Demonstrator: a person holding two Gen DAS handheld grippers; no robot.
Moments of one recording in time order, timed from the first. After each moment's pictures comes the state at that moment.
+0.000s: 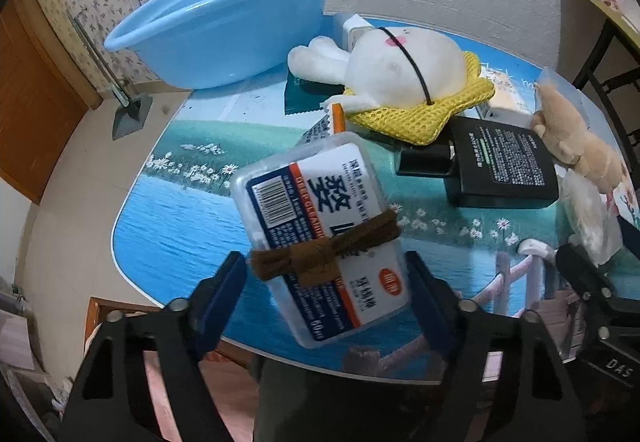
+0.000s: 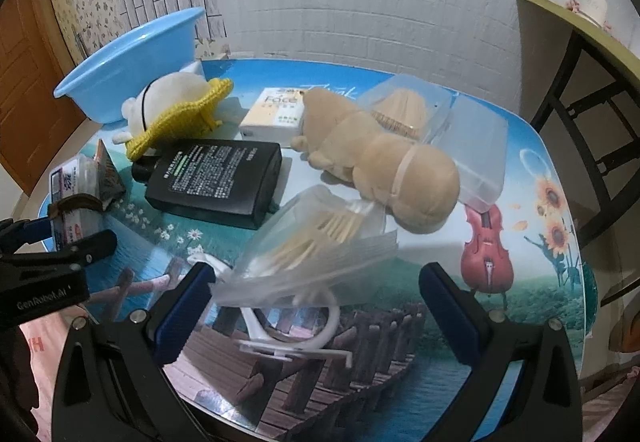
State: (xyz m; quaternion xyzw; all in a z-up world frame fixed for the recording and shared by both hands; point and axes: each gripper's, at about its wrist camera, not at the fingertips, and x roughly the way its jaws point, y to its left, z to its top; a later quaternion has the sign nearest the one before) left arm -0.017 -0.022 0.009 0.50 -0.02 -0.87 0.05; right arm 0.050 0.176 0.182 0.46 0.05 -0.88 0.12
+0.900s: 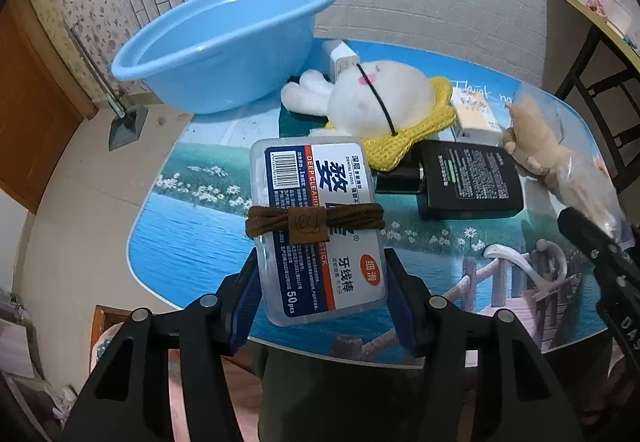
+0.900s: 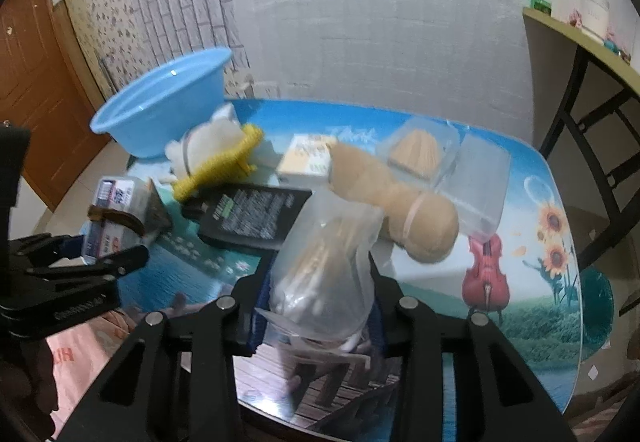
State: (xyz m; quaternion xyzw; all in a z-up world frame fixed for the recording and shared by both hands) left arm -0.013 -0.018 0.035 0.48 -0.01 -0.87 0.04; right arm 0.063 0.172 0.227 0.42 0.02 -0.89 0.17
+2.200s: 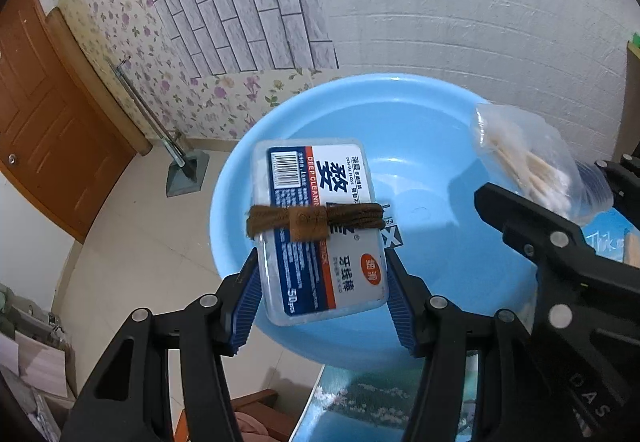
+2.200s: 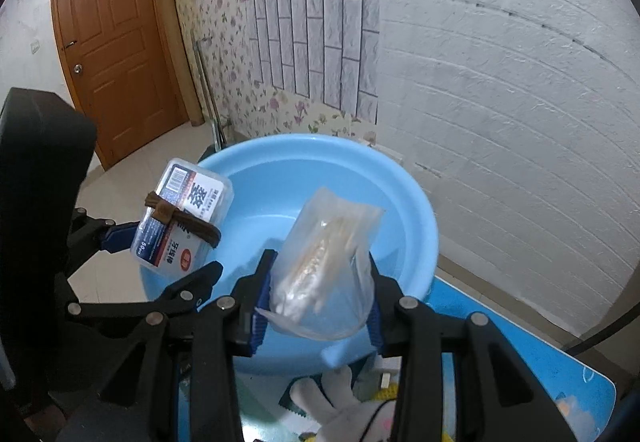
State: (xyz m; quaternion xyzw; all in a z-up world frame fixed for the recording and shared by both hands) left arm -0.160 -0.141 0.080 0.46 -0.04 -0.88 0.13; right arm -0.093 -0.053 0.275 0.36 0.11 -0.86 0.34
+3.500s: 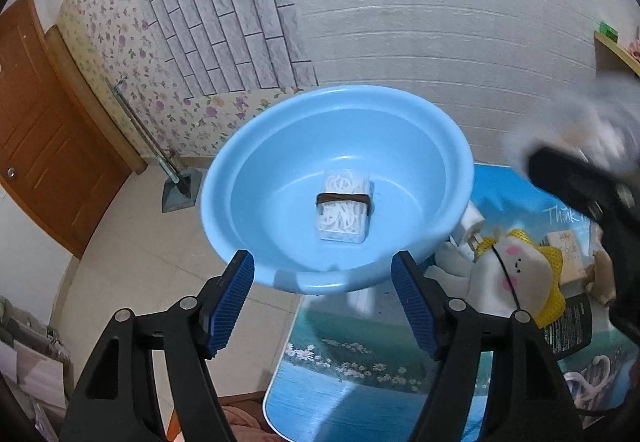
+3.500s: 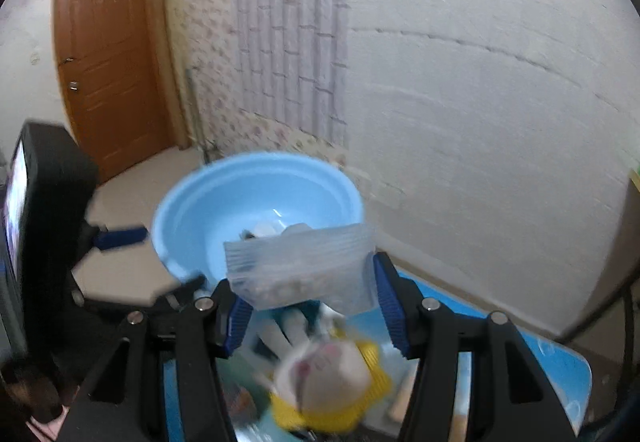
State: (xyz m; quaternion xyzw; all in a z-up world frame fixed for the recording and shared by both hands) left arm -0.112 -0.107 0.107 0.43 -0.05 -0.90 0.11; right arm -0.061 0.018 0.322 0.30 0.10 -0.89 0.34
